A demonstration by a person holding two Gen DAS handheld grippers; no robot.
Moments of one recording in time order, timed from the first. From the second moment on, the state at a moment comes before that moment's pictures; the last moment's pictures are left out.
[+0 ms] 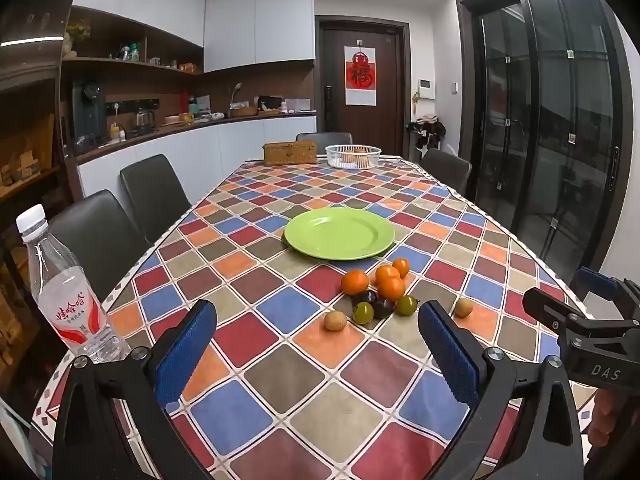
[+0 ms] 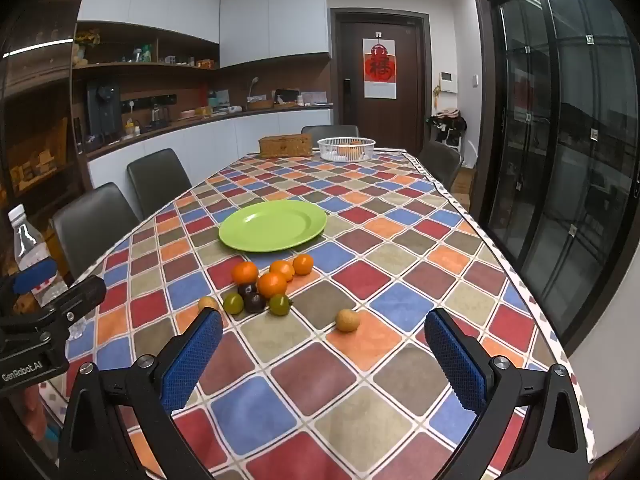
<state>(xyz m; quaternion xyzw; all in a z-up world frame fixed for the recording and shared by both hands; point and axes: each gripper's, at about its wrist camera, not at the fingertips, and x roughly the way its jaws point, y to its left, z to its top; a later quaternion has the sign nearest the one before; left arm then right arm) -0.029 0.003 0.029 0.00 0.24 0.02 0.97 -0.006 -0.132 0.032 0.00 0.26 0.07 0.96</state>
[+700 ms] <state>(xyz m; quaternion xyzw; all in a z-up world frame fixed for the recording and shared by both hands) -0.030 0.003 0.031 0.01 0.24 0.02 0.97 -0.005 -0.130 0.031 0.00 0.26 0.07 0.96</state>
